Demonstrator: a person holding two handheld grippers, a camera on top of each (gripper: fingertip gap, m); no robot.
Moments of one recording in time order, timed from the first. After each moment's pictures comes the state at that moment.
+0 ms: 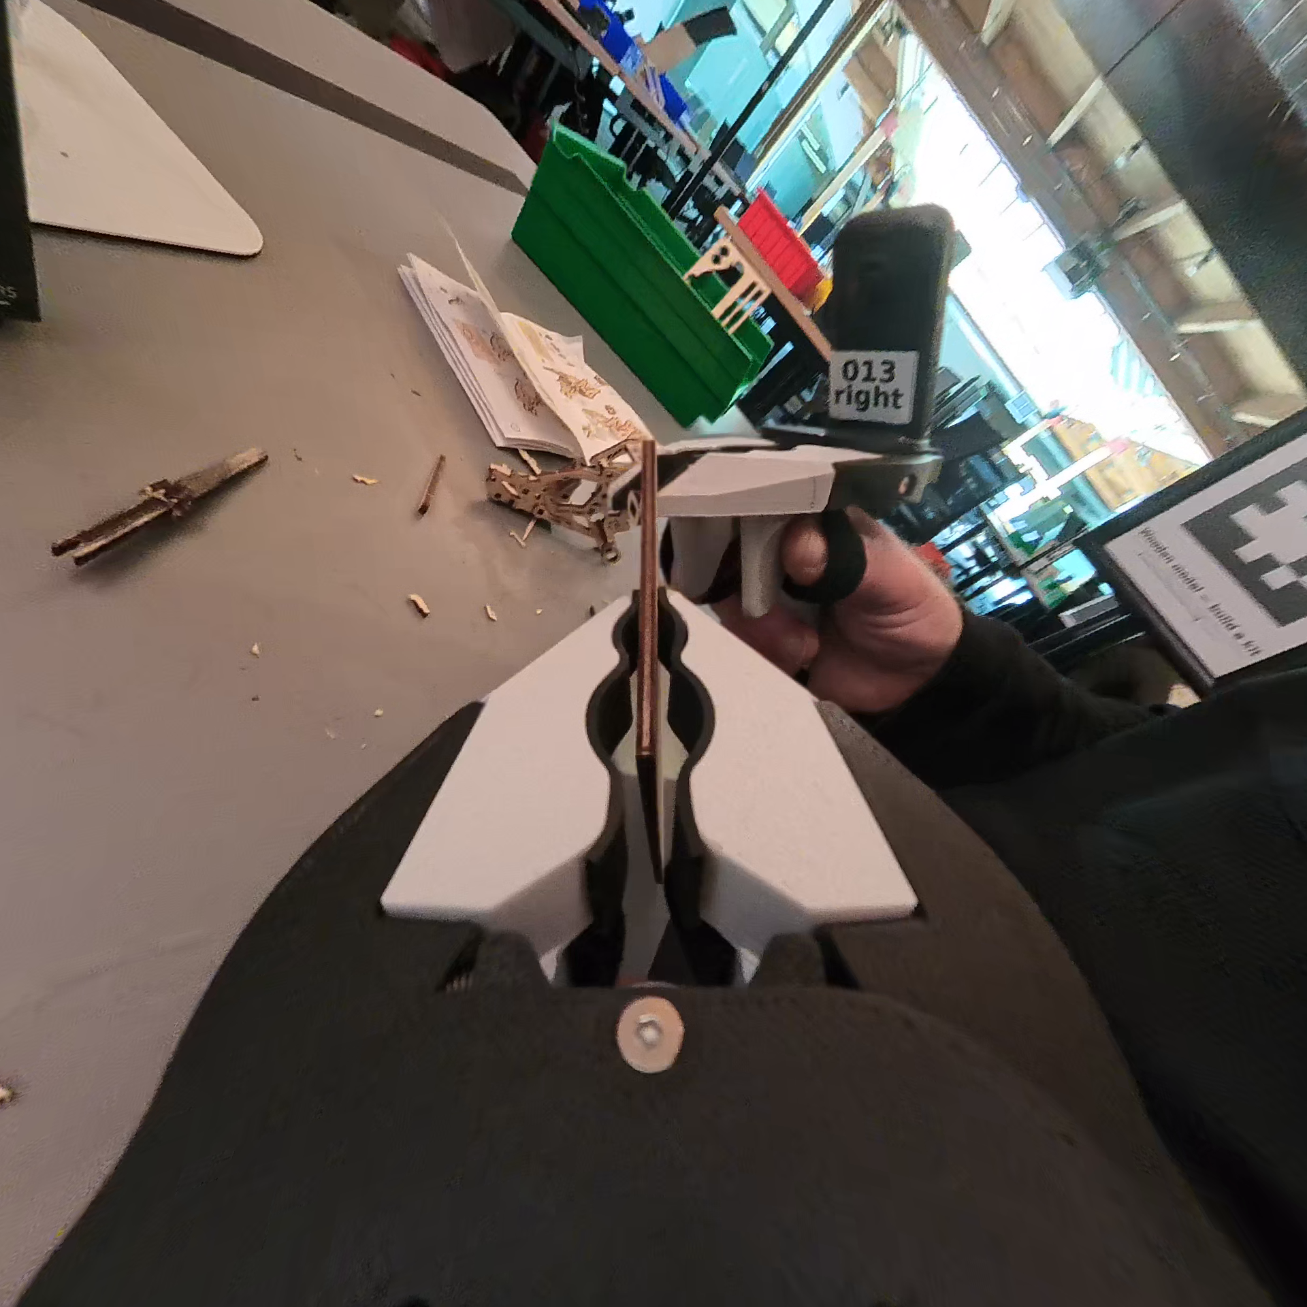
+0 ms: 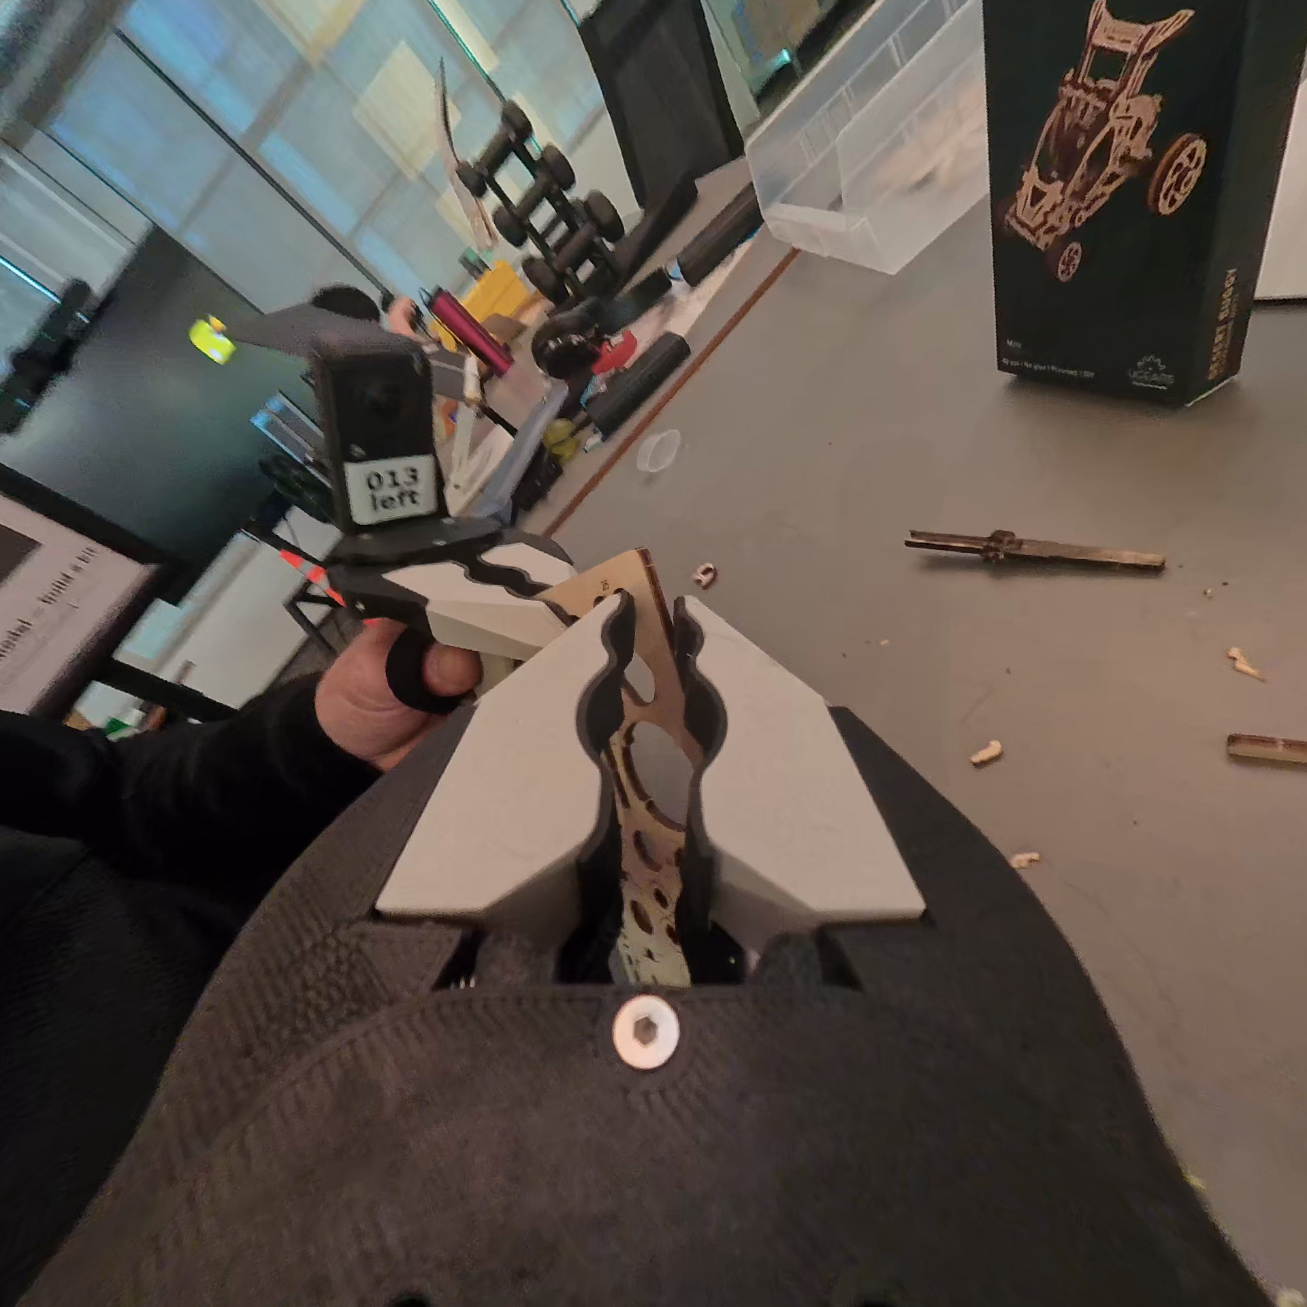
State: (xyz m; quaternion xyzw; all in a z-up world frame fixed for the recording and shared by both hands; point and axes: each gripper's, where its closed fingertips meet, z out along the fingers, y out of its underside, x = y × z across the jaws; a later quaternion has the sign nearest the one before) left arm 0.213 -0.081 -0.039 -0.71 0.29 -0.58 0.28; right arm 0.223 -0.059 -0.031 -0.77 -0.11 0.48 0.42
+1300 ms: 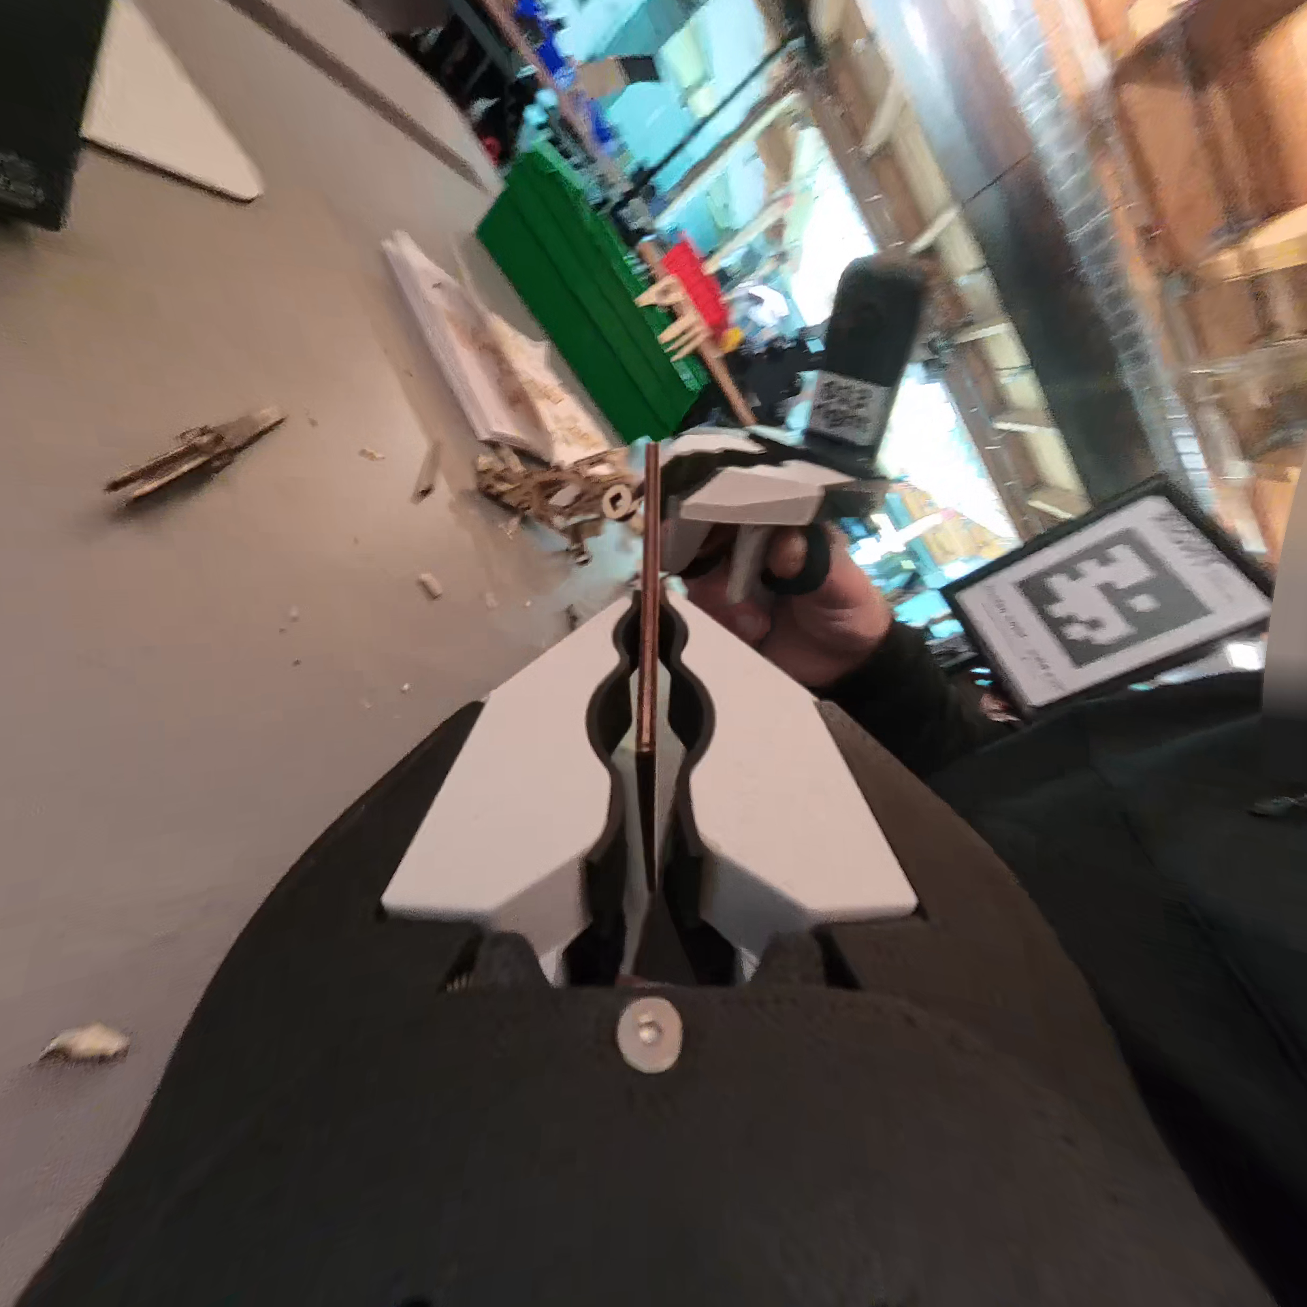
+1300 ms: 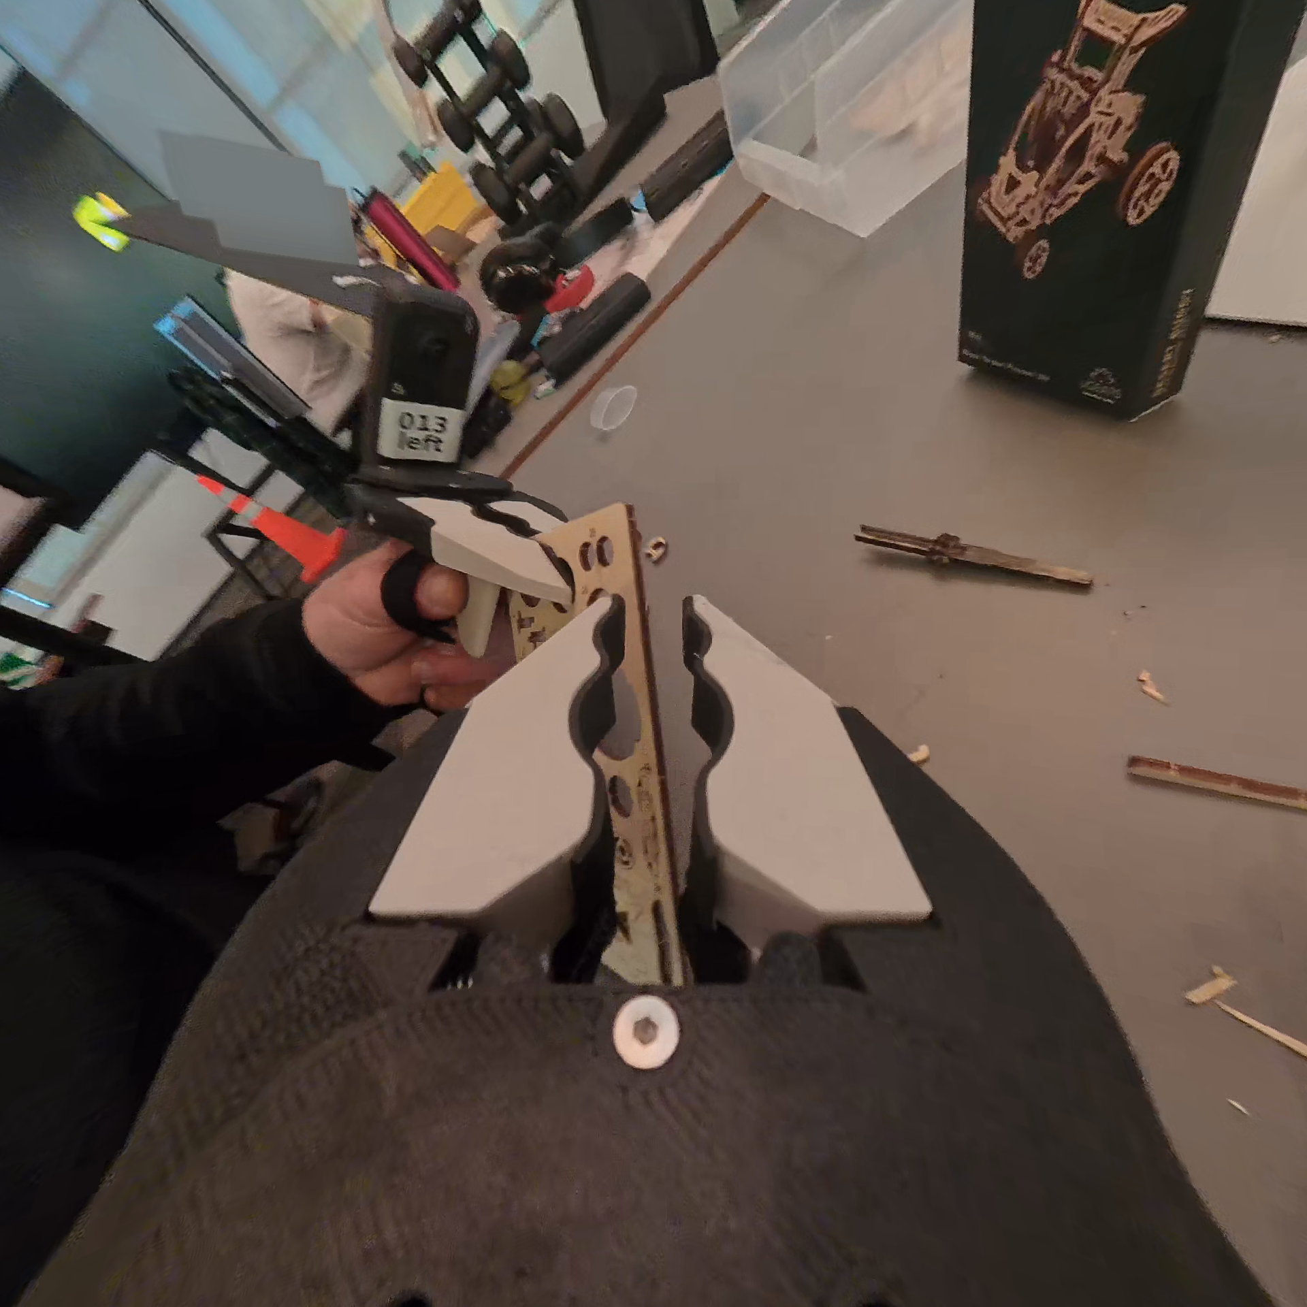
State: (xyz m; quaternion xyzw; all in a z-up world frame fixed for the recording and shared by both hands) left arm 0.187 -0.058 -0.047 -0.69 0.24 -0.66 0.21; right arm 0.227 -0.047 -0.043 -0.79 -0.15 0.43 0.40
